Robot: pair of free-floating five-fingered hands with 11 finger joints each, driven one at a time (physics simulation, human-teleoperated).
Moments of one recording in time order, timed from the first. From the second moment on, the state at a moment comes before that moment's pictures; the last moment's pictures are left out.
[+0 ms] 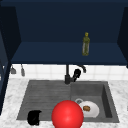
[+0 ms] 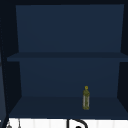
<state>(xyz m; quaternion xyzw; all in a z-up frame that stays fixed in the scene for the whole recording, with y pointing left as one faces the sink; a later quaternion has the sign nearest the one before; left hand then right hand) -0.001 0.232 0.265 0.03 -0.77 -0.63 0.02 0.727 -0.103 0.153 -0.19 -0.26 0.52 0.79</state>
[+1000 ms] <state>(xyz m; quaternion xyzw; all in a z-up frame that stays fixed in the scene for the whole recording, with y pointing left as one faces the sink) -0.001 0.232 0.265 0.03 -0.77 -0.63 0.02 0.725 -0.101 0.153 -0.20 -0.25 0.51 0.79</state>
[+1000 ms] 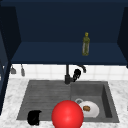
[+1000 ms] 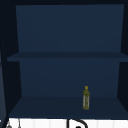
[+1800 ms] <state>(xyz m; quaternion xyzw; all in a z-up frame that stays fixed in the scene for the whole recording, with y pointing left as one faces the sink) -0.001 0.232 0.265 0.03 -0.77 -0.63 0.02 0.697 -0.122 0.168 -0.19 -0.28 0.52 0.78</state>
